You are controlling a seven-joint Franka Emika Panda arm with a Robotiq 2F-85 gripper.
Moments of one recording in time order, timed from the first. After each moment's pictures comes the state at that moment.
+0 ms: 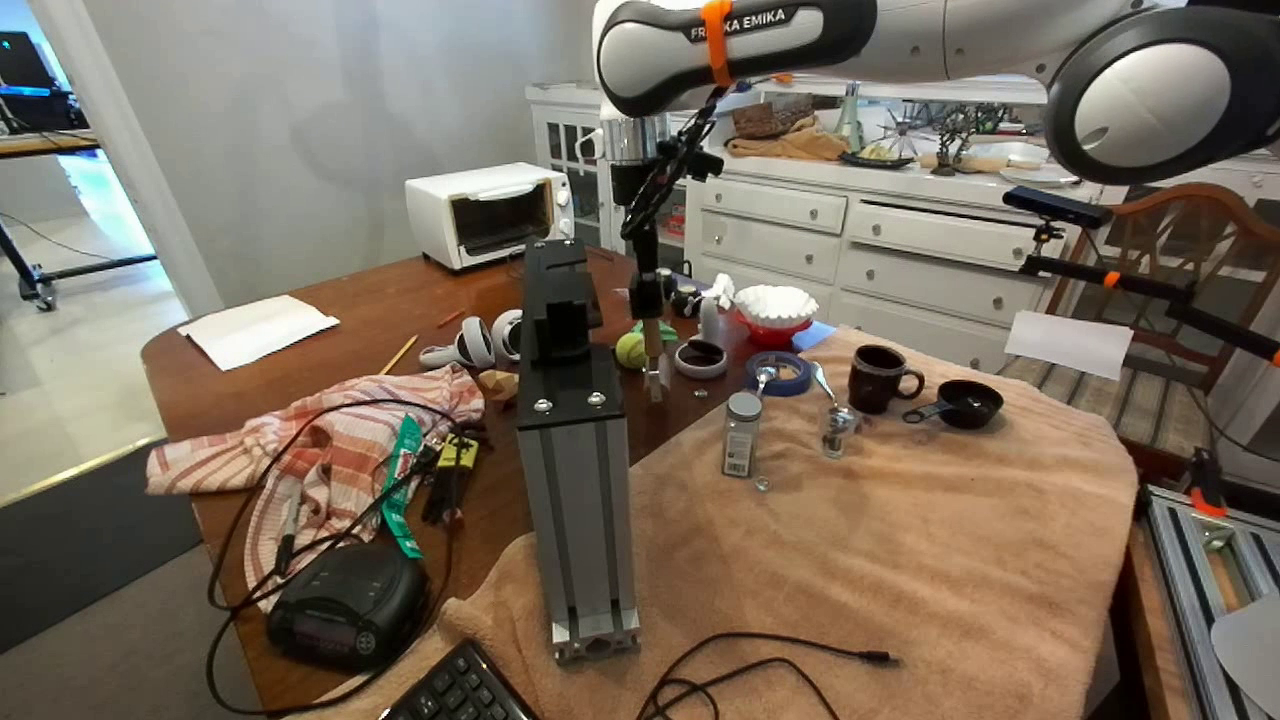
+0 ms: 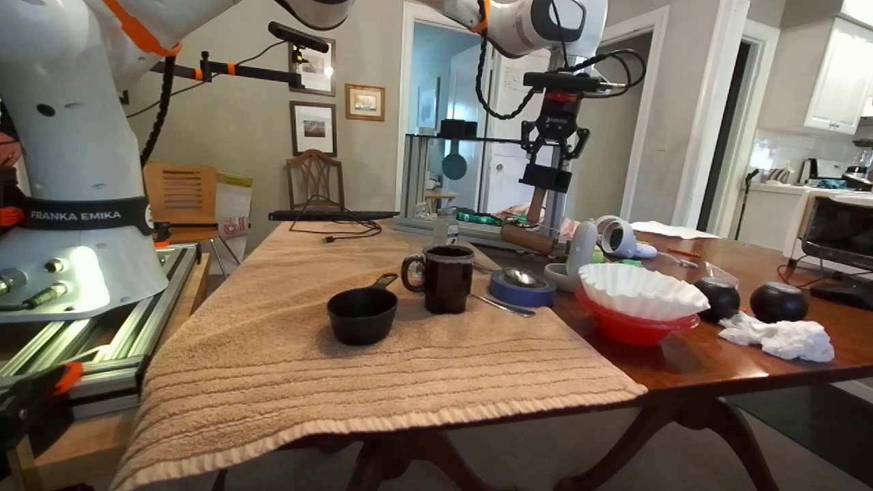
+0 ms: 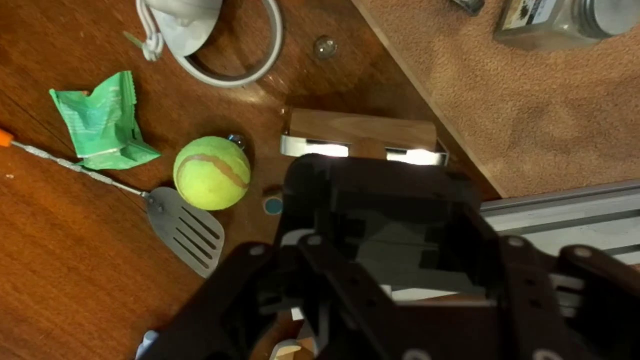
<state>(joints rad) -0.09 0.88 -0.01 -0.85 0.01 1.62 -0.70</state>
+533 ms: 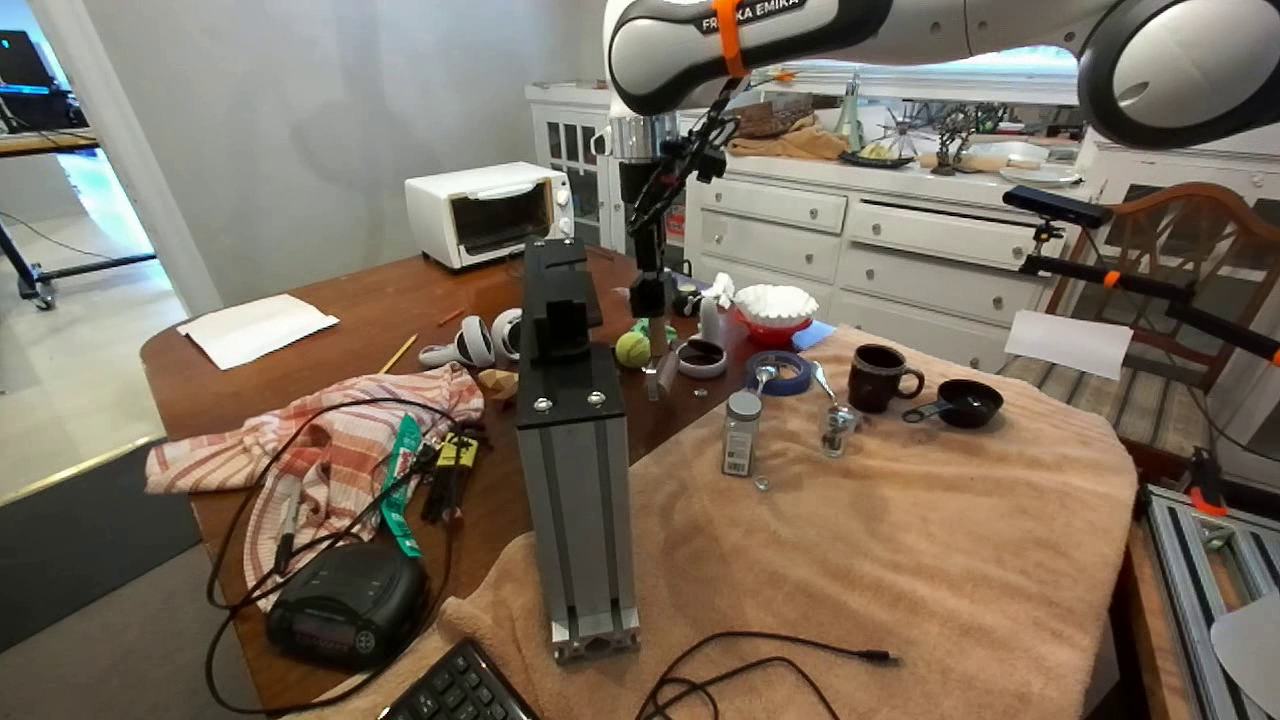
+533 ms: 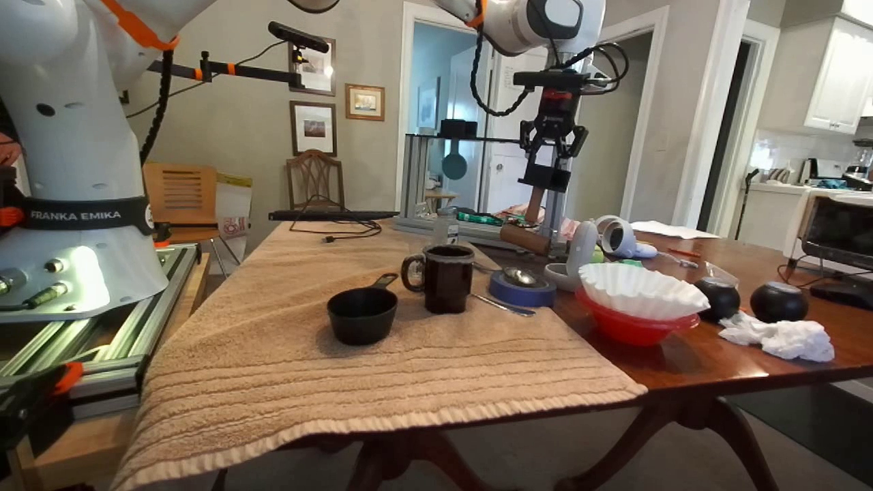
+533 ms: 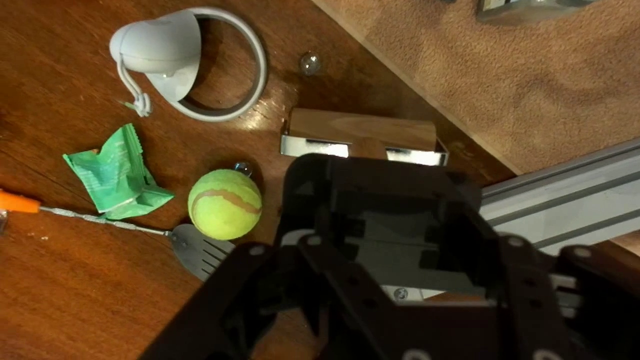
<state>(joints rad) -0.09 0.80 -0.02 -0.99 0.02 1.70 -0.53</state>
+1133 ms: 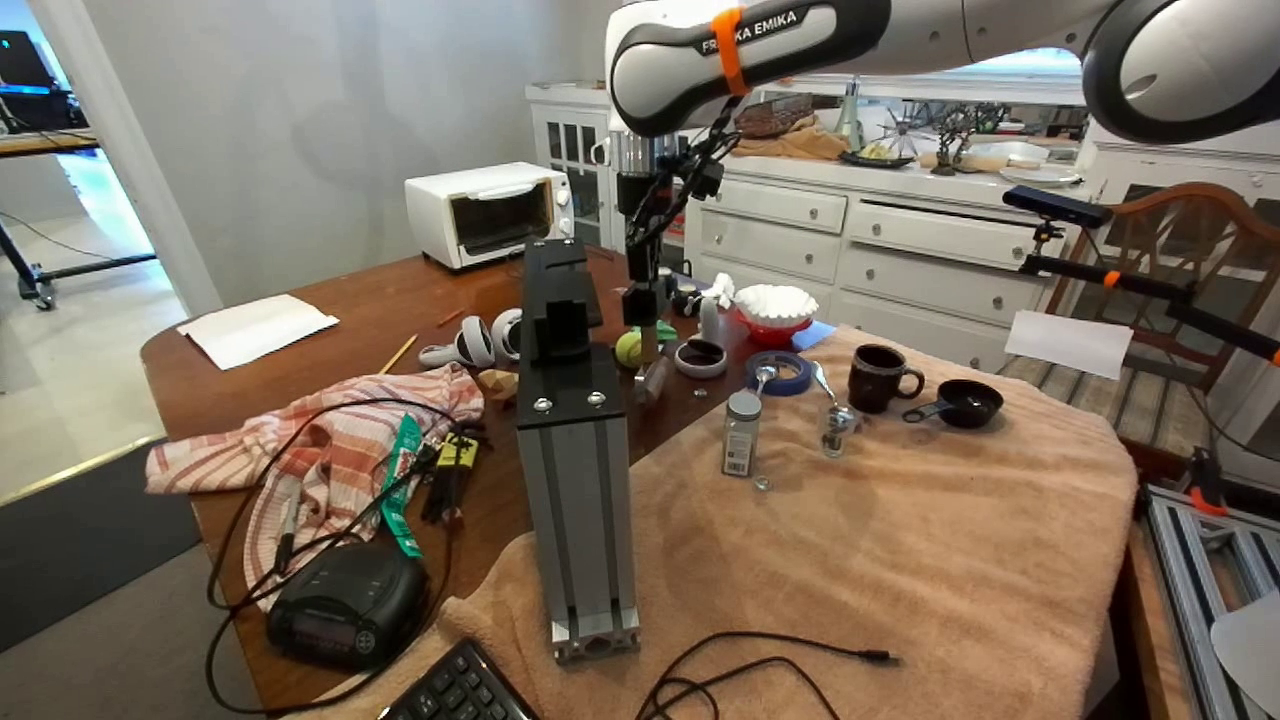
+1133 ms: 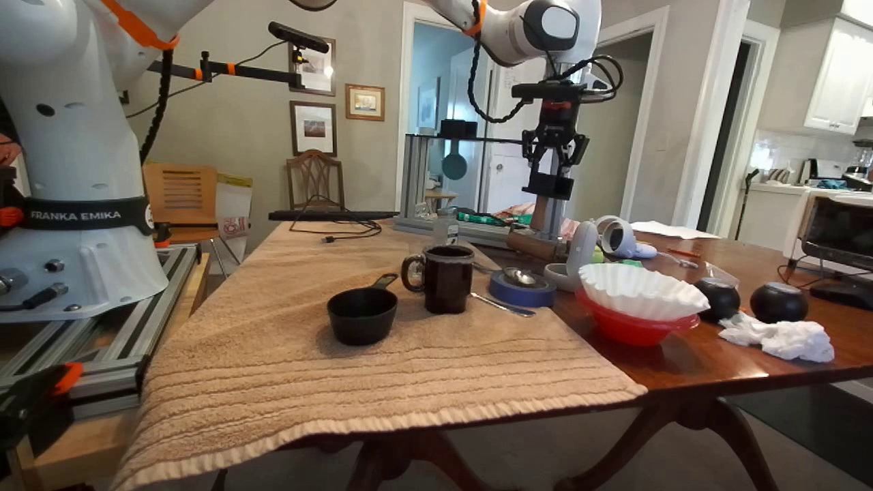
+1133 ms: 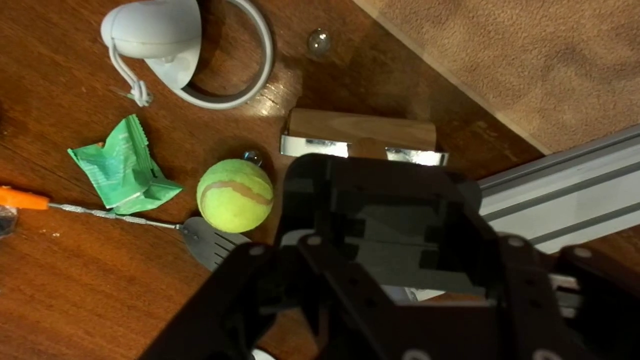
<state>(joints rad) -0.09 0.79 -0.01 -1.05 0.01 1.80 -0.48</state>
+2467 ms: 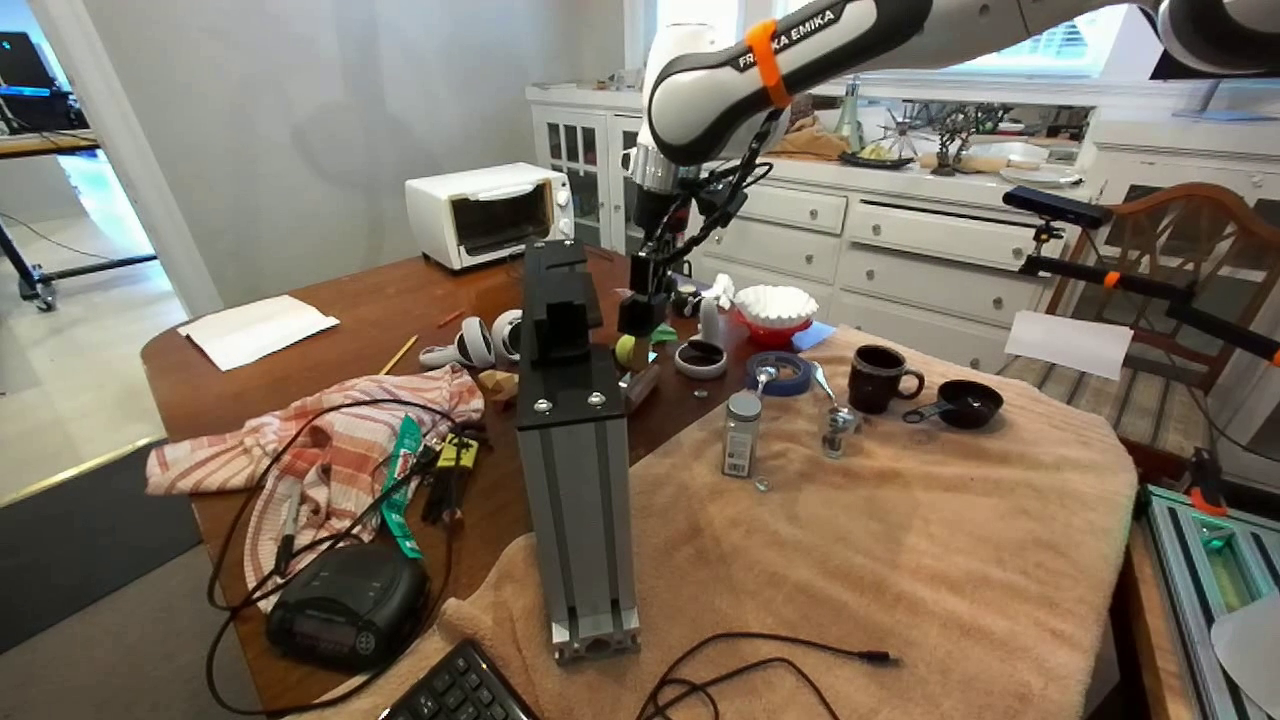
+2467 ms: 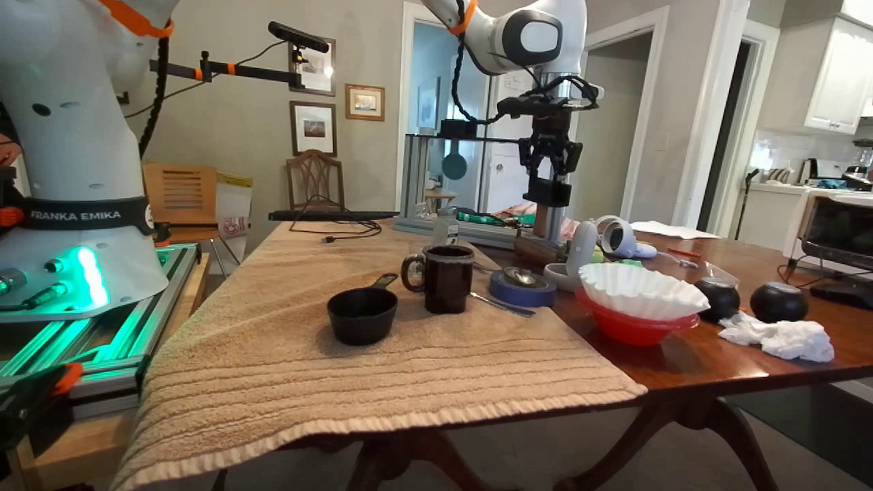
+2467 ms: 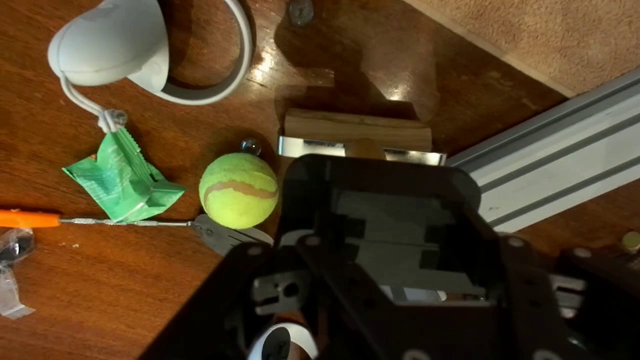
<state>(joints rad) -0.14 0.63 0.04 -1.41 0.06 2.15 -0.38</state>
